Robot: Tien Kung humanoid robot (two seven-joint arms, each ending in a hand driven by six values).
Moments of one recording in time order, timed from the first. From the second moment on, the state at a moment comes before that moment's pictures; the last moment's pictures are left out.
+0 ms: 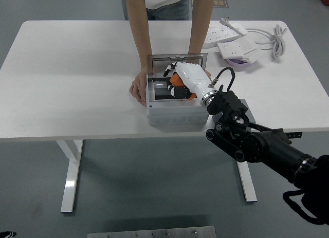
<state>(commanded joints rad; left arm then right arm) -0.25 0.36 -0.79 -0.41 0.79 -0.01 0.57 0.79 -0.06 0.58 0.77 -1.77 -0.38 0.00</state>
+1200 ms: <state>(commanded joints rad) -0.24 0.35 -0.78 -0.41 0.77 -0.01 0.57 0.81 -0.21 0.71 1.04 -1.79 -0.31 -0.07</state>
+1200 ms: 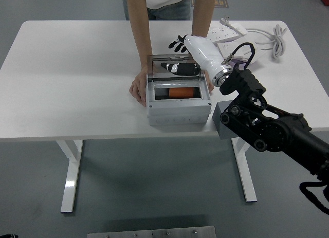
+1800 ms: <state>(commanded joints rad) -0.25 0.35 -0.79 -0.41 0.79 -0.01 0.58 0.84 -0.19 0.73 0.96 -1.68 -0.22 -0.11</state>
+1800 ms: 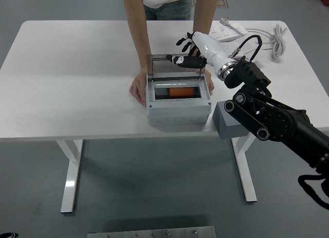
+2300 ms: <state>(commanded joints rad) -0.25 0.36 -0.80 -0.41 0.80 -0.01 0.58 0.84 -0.17 0.69 0.92 -1.67 -0.24 -0.11</state>
